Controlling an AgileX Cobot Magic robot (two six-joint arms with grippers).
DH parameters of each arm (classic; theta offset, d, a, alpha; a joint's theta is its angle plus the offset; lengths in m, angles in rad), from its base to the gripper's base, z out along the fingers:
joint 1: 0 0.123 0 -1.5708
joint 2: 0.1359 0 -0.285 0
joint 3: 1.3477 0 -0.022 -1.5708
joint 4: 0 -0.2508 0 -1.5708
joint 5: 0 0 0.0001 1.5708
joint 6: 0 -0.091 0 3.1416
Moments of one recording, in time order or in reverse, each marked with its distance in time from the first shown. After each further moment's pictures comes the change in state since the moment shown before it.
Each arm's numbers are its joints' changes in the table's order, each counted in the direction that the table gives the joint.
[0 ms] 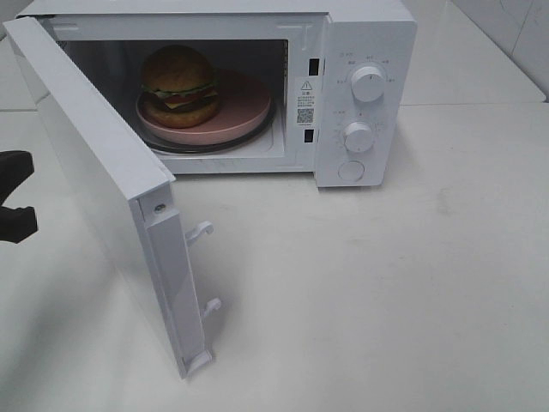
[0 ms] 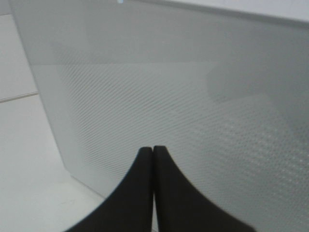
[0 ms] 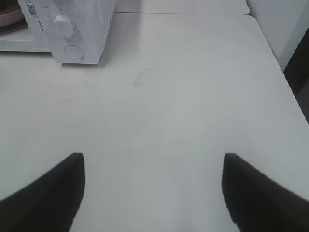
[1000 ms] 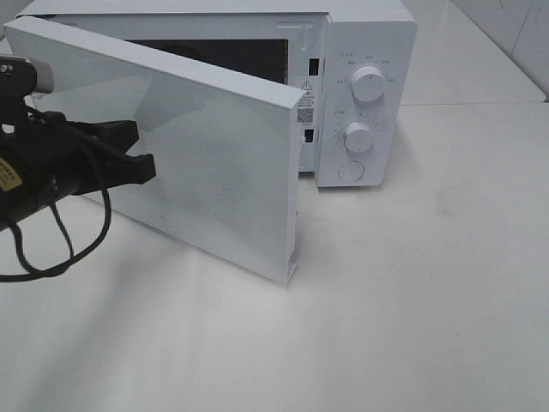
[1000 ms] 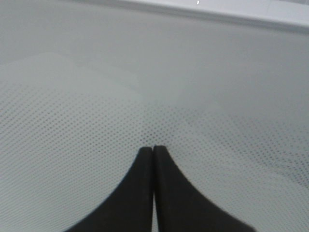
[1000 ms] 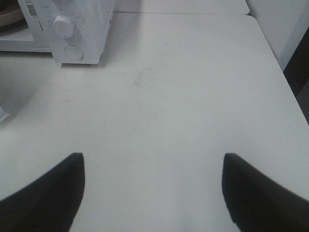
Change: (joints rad) left arm -0.254 0.377 -0.281 0.276 0.107 -0.021; right arm 0.000 0.000 0.000 0.000 0.000 0.000
